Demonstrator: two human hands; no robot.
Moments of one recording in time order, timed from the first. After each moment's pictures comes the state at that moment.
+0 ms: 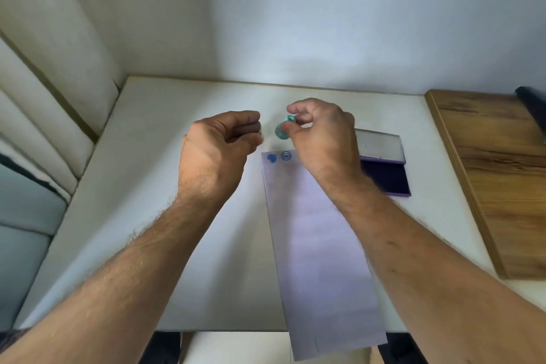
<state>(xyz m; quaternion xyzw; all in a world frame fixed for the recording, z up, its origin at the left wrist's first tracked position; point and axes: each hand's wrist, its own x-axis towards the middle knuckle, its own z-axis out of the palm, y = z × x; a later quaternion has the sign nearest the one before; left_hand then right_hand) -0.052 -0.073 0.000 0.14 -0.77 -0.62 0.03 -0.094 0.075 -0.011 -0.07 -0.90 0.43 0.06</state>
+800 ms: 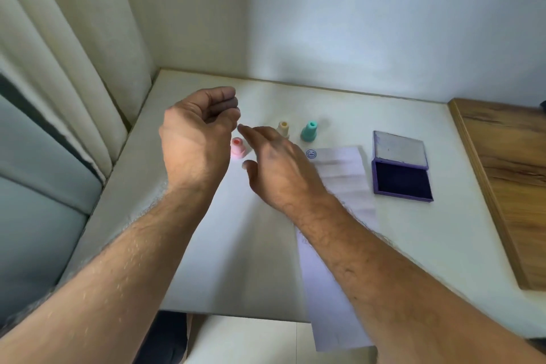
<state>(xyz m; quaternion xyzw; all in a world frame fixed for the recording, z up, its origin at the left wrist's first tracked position) -0.047 -0.117 0.007 0.21 -0.73 -0.63 0.16 -0.058 0.000 -0.033 0.22 -0.94 0.24 0.04</state>
